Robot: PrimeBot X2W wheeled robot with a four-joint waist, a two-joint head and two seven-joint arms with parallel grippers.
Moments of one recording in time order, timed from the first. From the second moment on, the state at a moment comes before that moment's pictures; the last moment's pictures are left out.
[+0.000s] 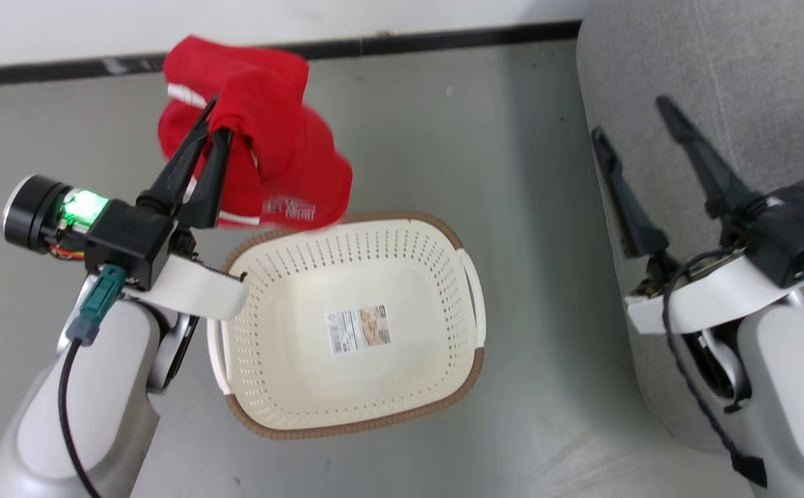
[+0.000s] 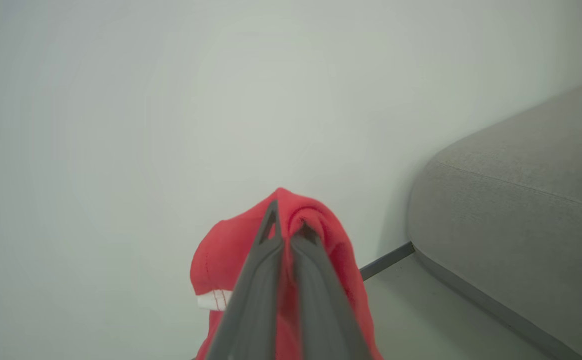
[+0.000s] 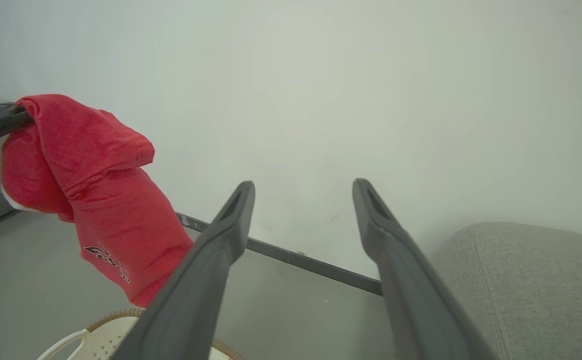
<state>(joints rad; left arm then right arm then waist) -0.59 0.24 -0.36 0.10 -0.21 0.06 -0.25 -0.41 -0.17 0.16 -0.04 0.07 0.12 -0.26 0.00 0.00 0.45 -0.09</state>
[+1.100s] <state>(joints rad) -0.45 0.26 -0.46 -0.08 -0.24 -0.01 -0.19 -0.27 -0.15 0.65 0.07 0.19 0.12 -0.26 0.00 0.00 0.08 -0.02</state>
